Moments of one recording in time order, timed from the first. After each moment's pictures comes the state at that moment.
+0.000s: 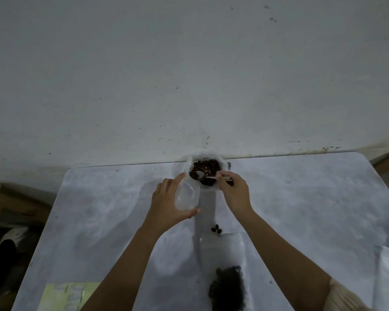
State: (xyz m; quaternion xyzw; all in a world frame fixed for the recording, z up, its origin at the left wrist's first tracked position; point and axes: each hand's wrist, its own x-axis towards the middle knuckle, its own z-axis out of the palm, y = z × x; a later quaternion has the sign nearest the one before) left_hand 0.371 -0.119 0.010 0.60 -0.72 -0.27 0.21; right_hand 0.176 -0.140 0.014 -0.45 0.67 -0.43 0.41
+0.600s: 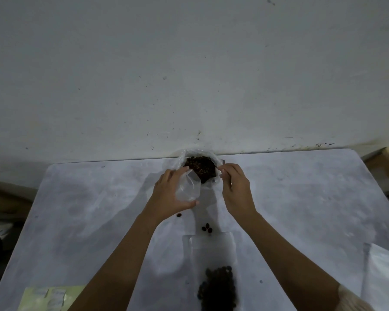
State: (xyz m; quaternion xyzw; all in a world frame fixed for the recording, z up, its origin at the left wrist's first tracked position) left_hand 0.348 -0.147 -0.003 0.57 -0.72 -0.33 0.20; right_hand 0.152 -0.134 0.015 -0.61 0.61 -0.43 0.25
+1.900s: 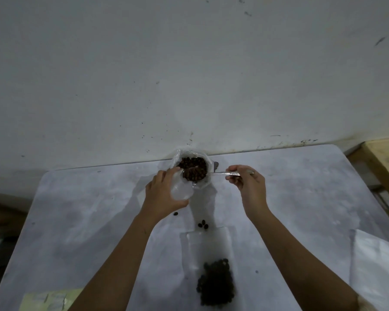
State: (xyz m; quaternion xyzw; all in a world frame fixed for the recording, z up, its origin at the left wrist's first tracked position) left_hand 0.347 -0.141 0.002 0.61 -0.73 -0.25 0.19; right_hand 0.128 -0.115 0.051 -0.25 0.55 -0.61 0.51
